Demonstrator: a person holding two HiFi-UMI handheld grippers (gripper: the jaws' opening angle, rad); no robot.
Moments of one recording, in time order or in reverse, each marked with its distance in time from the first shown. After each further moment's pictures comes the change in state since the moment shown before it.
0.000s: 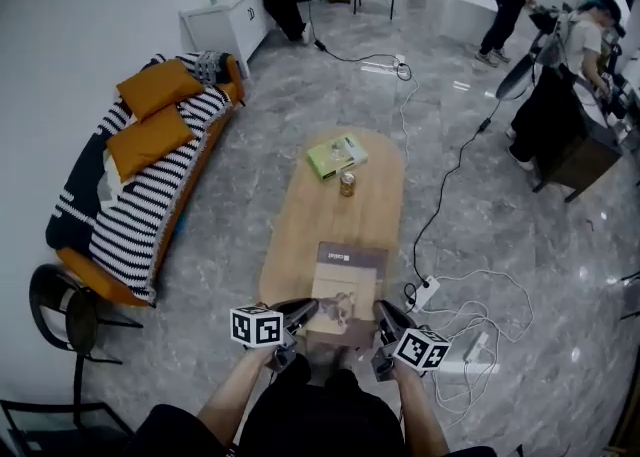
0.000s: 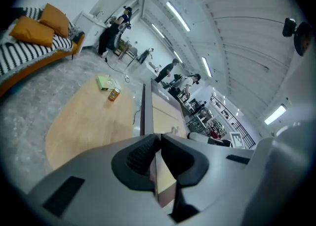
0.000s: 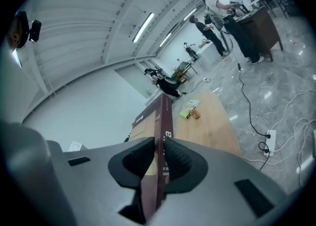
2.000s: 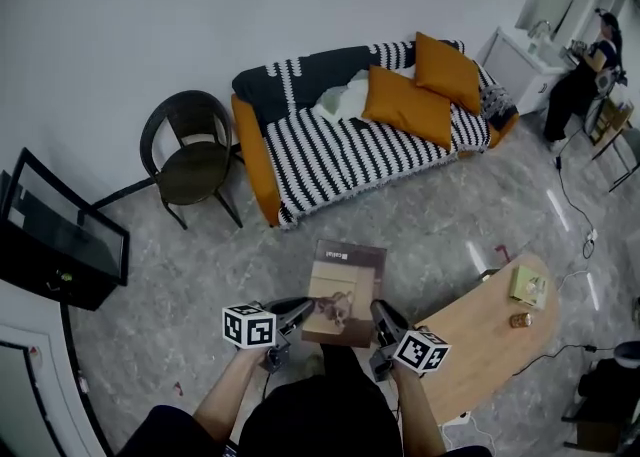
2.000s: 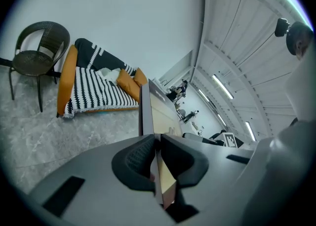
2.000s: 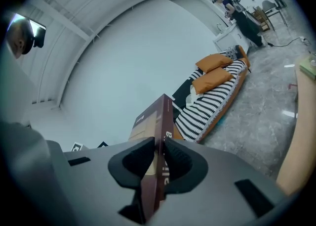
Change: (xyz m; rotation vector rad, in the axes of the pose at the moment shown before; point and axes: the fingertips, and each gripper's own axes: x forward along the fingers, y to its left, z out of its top) left arm -0.537 0.305 -0.047 -0.366 -0.728 0.415; right arm 0.334 0.435 -0.367 -0.371 0.682 0.569
